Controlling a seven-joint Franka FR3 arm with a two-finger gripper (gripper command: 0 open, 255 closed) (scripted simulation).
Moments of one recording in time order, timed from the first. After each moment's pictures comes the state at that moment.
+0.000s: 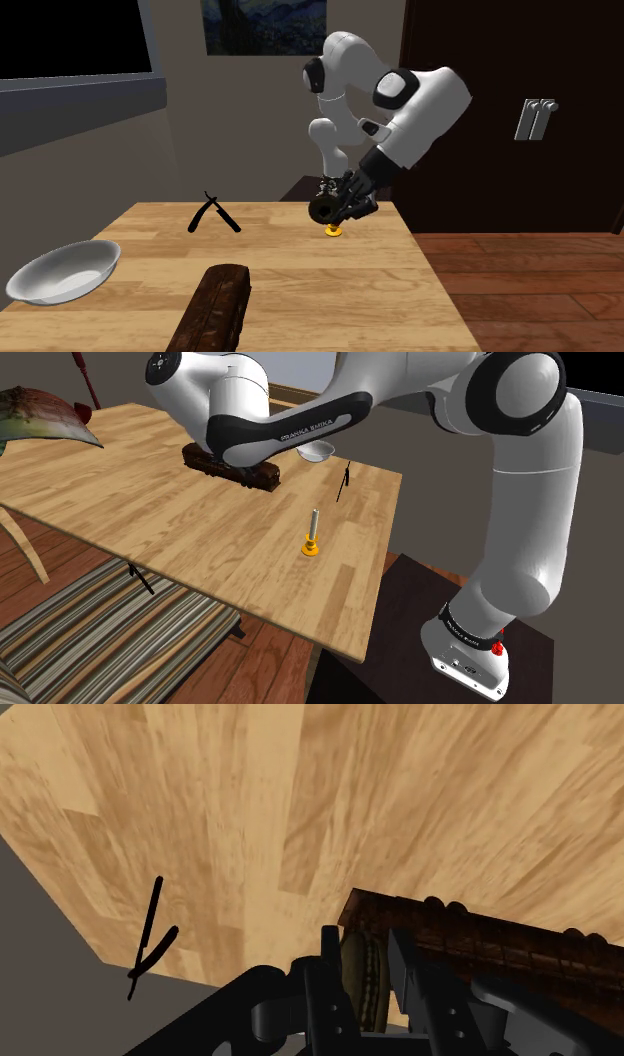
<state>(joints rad) -0.08 0.47 0.70 -1.54 -0.94 1.64 1.81</state>
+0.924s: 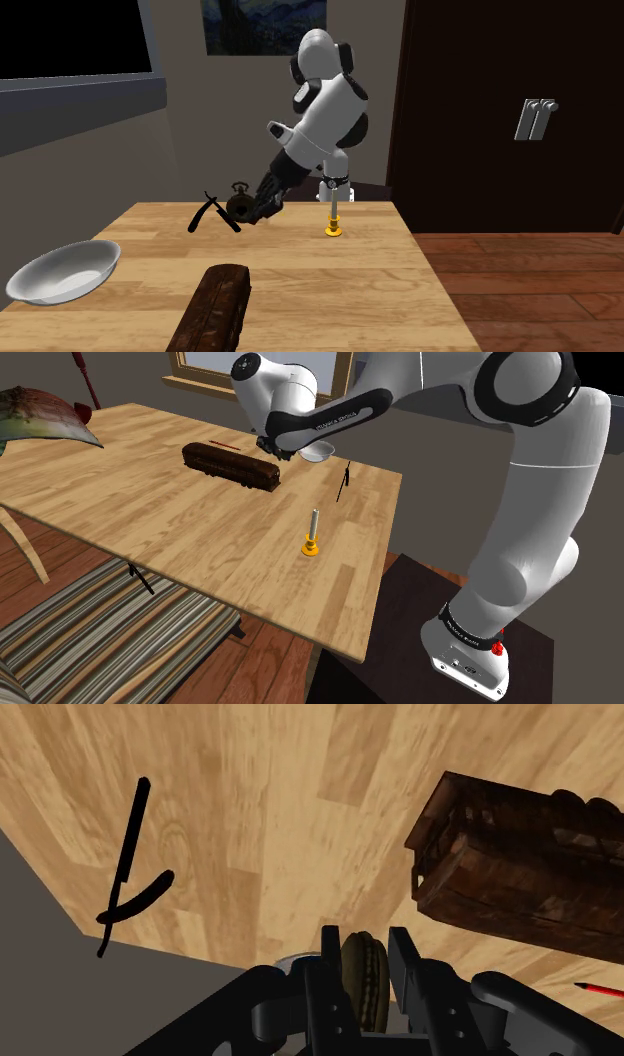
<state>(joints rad) -0.35 0.37 0.63 -1.69 -0.95 1.91 1.62</state>
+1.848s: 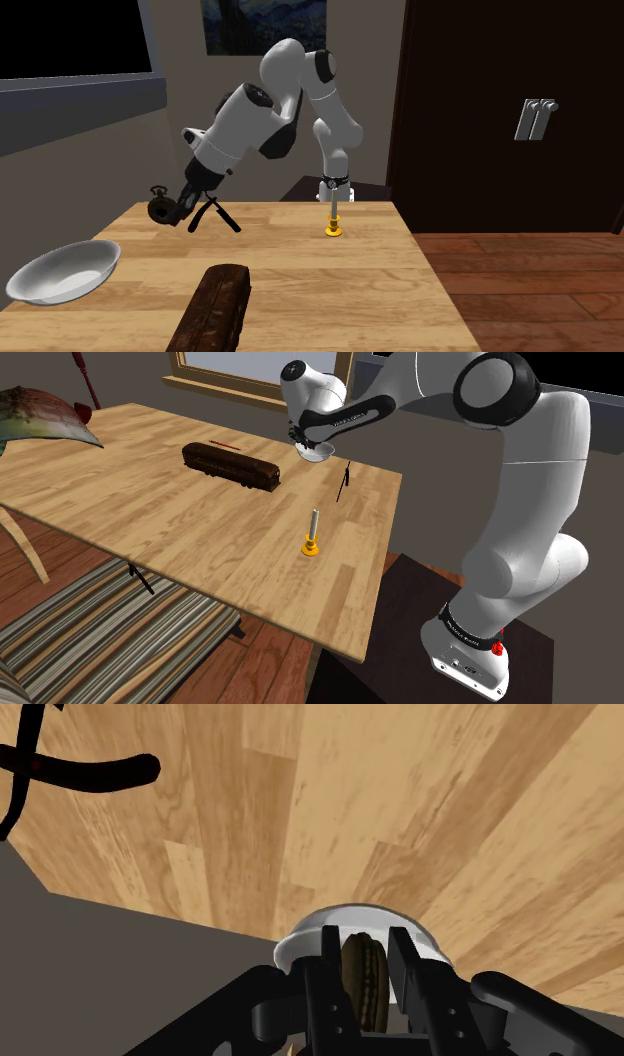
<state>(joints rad) -0.54 0.48 0.52 -1.59 -1.00 2.10 1.41</state>
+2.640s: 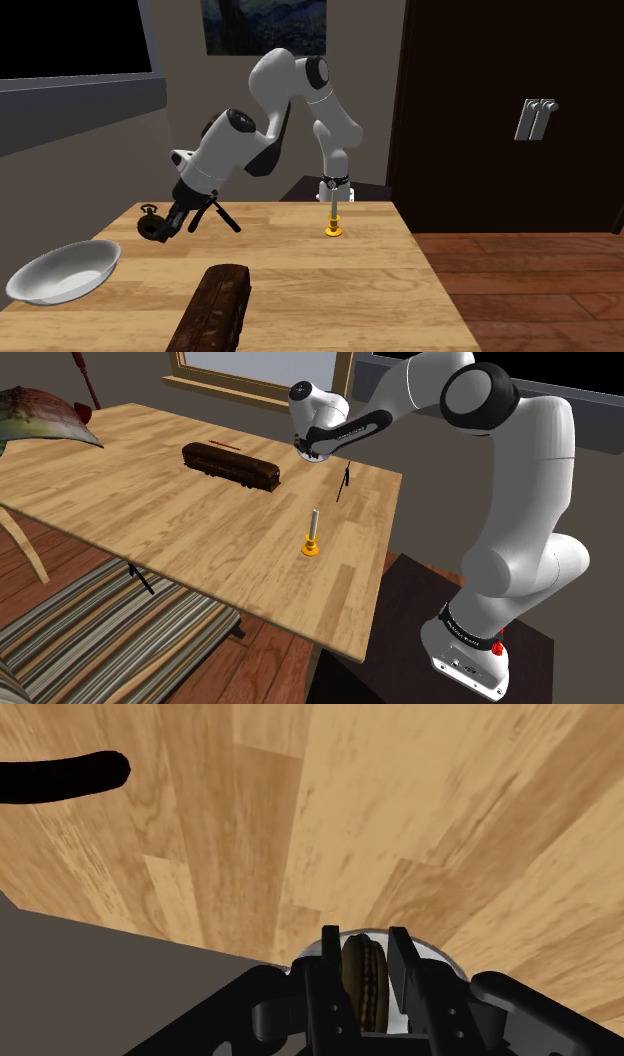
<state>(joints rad) -0.56 0.57 0.47 -1.58 -1.07 2.19 1.43</state>
